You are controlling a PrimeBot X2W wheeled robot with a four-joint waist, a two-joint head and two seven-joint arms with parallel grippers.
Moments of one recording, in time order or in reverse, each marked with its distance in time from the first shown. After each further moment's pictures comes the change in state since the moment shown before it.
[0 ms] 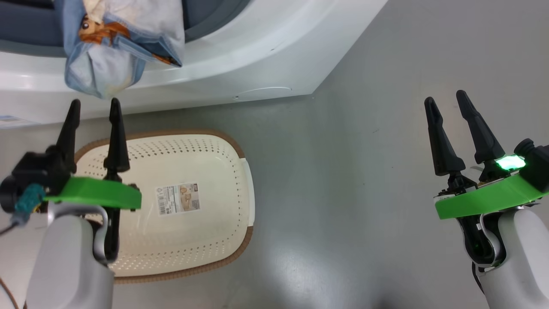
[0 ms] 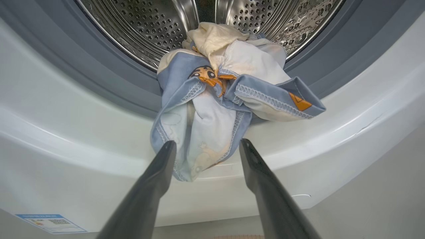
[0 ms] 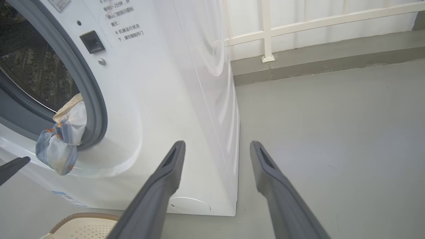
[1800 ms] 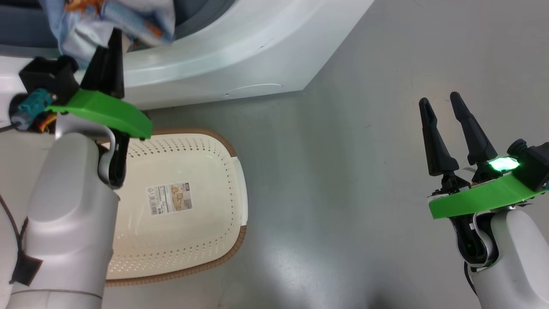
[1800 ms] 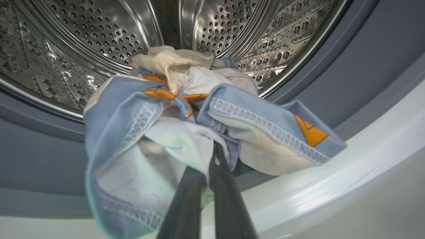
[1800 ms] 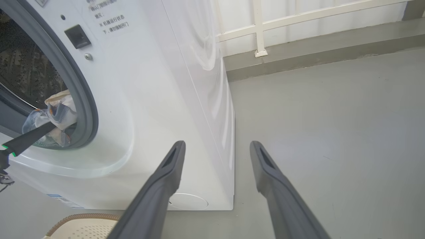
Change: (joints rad) left arm -0.401 0.001 -0.130 0.415 -0.074 -0.051 -0.013; right arm -0.007 0.032 -0.004 0.021 0.001 0.000 0.000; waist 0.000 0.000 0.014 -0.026
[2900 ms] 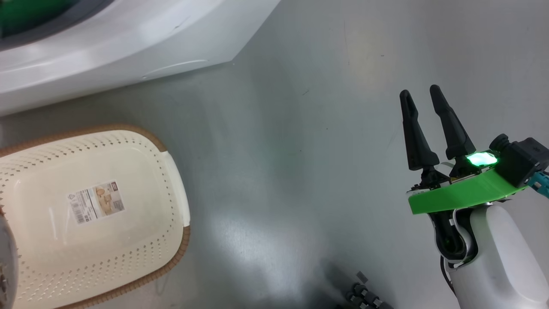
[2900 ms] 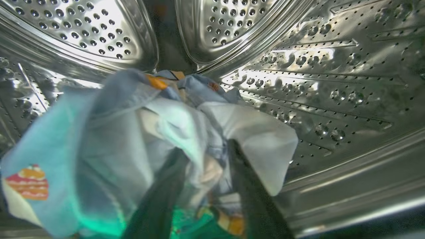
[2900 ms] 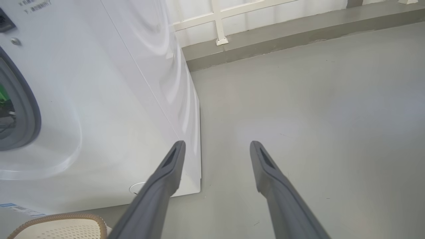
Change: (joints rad) left arm -0.583 0.123 -0.007 0.356 0.031 0.070 0.277; right arm -0.026 0.087 0.009 -0.007 0.003 0.000 0.000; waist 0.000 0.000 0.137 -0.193
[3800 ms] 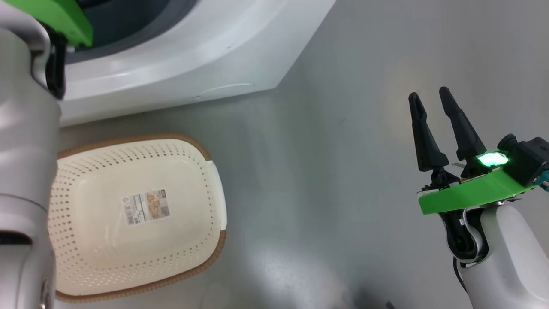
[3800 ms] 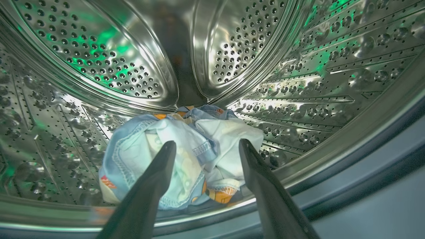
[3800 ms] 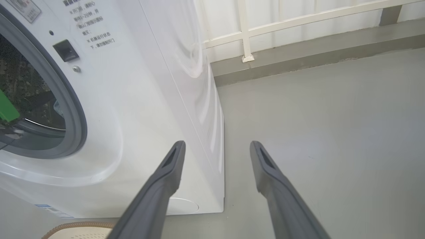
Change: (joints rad) left arm 0.097 -0.068 -0.059 0.108 -0.011 -0.044 -0.260; right arm 0.001 -0.051 0.002 0.016 0.000 0.000 0.000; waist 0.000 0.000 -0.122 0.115
